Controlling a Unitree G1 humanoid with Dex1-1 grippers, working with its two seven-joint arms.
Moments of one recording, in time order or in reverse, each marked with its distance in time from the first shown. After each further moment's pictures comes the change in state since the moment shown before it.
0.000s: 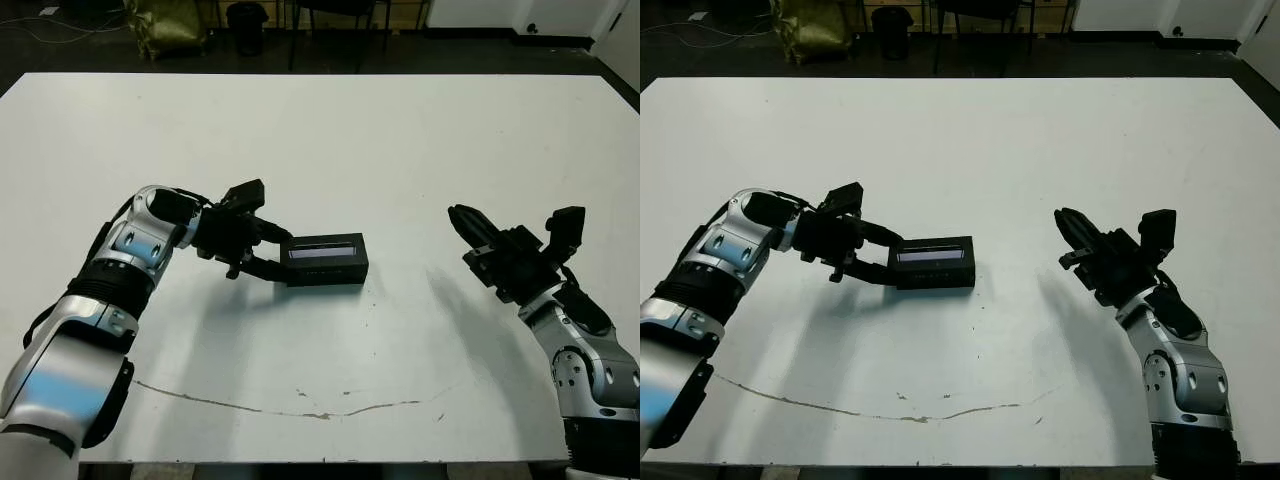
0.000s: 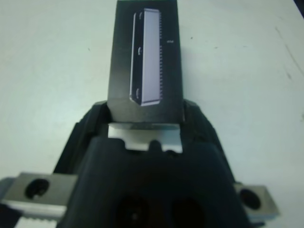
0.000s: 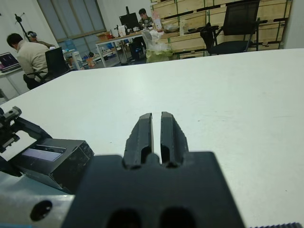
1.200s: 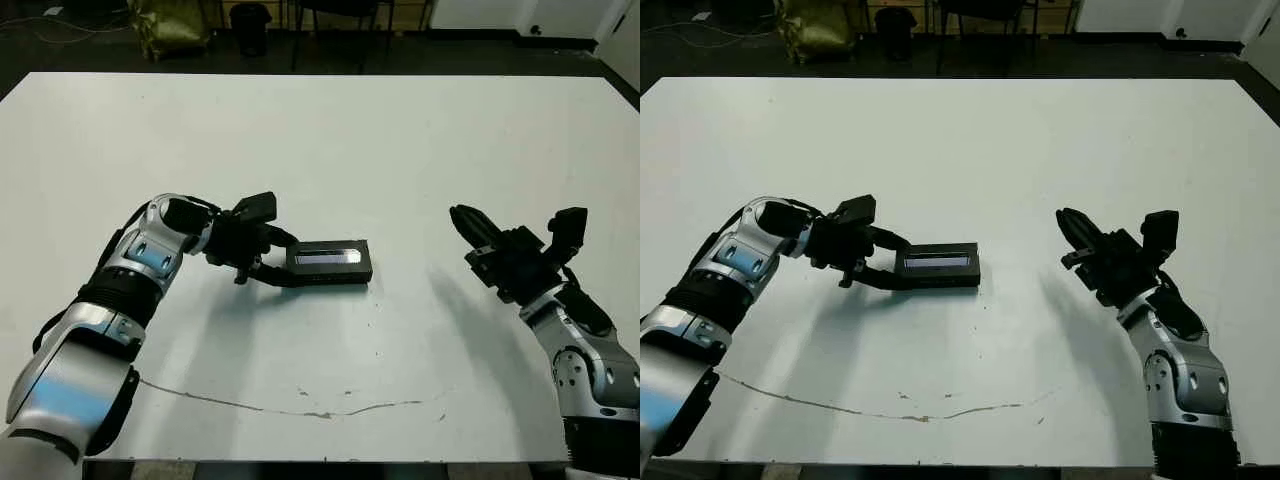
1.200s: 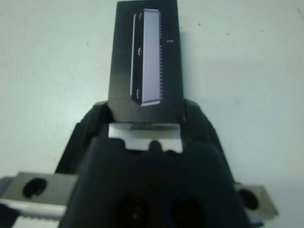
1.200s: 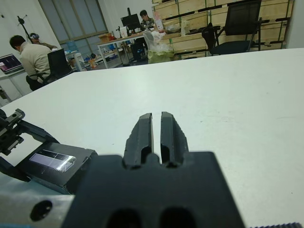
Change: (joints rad) left arm 0.006 -0.021 -0.042 -0.069 0.074 0.001 0.080; right arm 0.001 0.006 -0.010 0.002 0.000 -0.002 -0.003
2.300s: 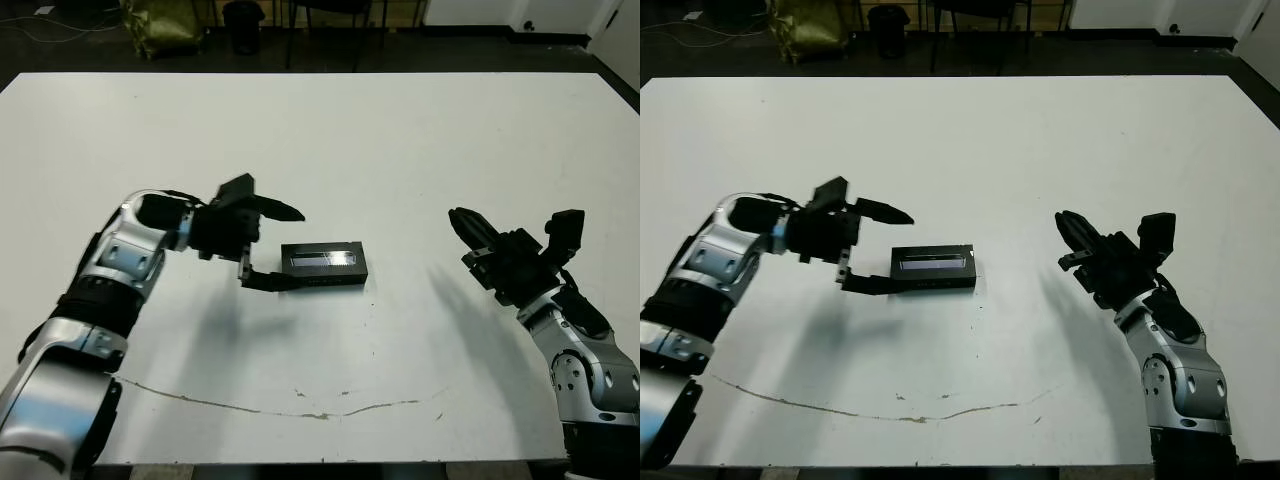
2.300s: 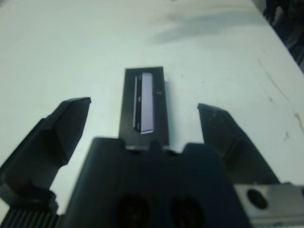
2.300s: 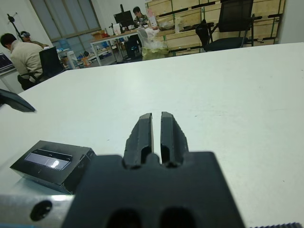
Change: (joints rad) left arm 0.135 0.099 0.177 -0.263 -0.261 0.037 -0.058; right arm 0.018 0.005 0.012 -0.032 -0.004 0.018 -0.030
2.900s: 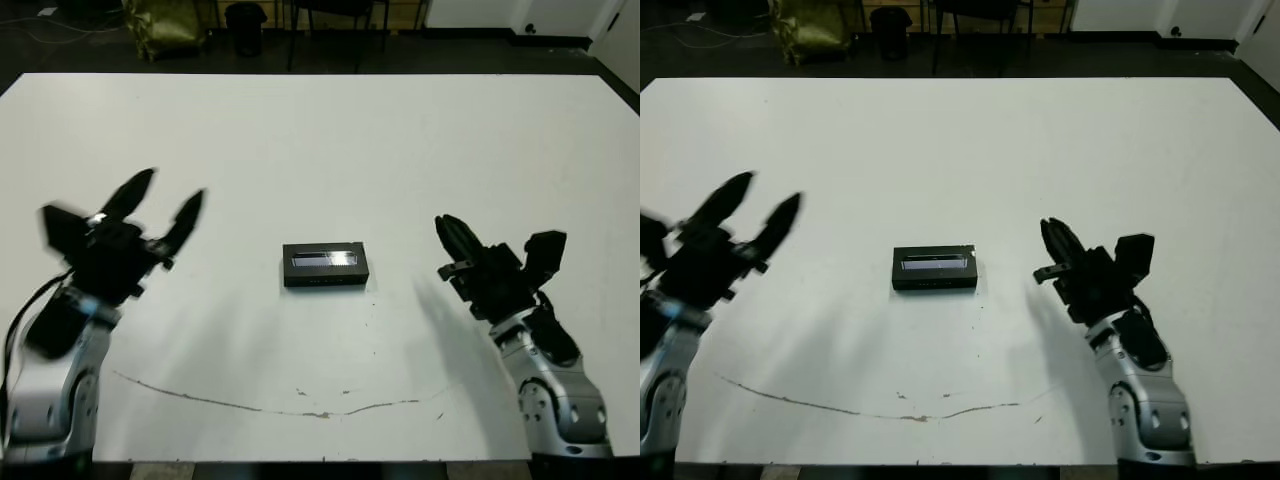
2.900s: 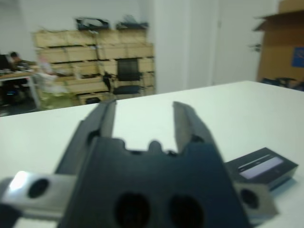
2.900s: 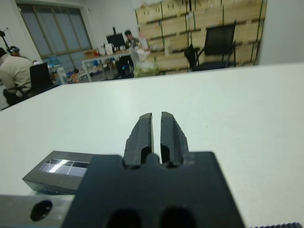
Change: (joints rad) left arm 0.744 -0.251 0.414 -0.760 -0.056 -0.041 0.963; right arm 0.149 0.169 0.111 -0.183 -0.150 -0.152 -0.189
